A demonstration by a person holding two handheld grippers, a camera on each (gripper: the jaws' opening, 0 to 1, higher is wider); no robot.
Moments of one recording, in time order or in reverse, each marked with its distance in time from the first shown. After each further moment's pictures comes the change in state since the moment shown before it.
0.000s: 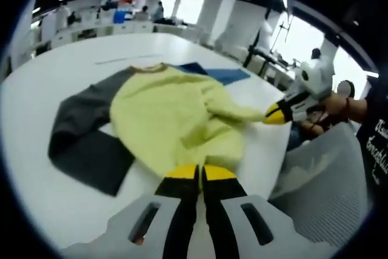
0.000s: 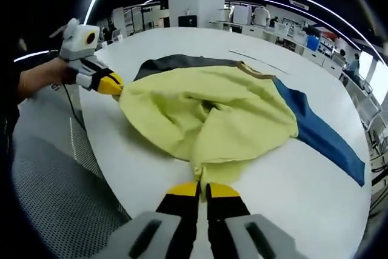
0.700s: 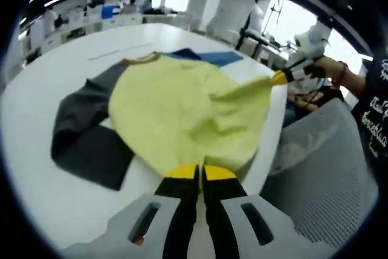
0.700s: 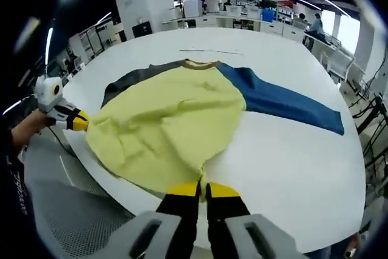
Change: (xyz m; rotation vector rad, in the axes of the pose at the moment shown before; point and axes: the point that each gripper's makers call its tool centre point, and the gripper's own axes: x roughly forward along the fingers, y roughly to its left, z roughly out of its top) left arm -0.012 -0.001 -0.028 0.097 0.140 -0.045; right arm -0.033 -0.044 -0.040 0.325 0.123 -0.092
